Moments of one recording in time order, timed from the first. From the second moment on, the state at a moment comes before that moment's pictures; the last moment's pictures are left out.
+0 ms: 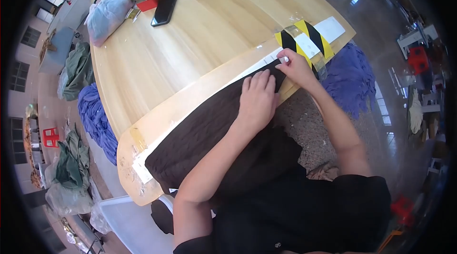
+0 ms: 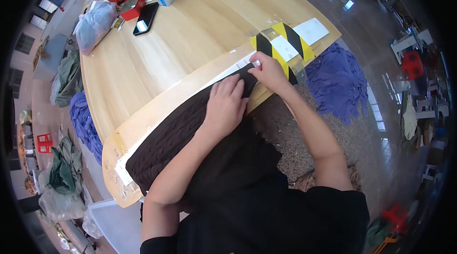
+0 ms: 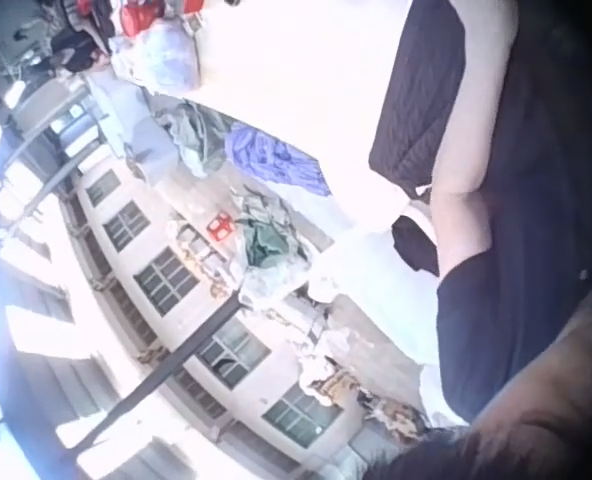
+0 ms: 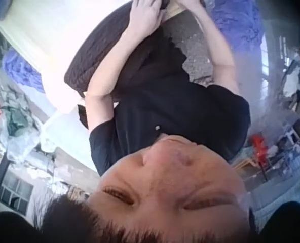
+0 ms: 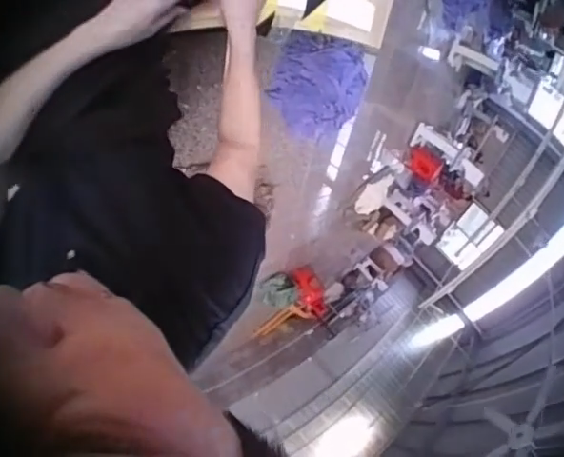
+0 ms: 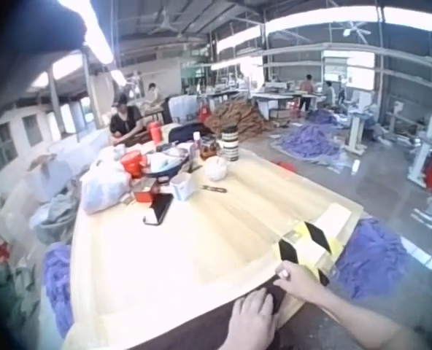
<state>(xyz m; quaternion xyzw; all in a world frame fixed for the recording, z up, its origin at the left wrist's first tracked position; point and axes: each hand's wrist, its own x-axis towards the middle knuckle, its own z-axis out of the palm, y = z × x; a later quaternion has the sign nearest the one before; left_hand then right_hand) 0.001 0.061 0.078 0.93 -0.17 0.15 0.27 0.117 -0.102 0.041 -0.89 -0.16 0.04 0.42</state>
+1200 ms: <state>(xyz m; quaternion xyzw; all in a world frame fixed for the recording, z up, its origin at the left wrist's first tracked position) 0.029 -0.002 0.040 0.98 -0.14 0.11 0.10 0.106 -0.110 0.093 -0.83 -0.14 -0.01 0.54</state>
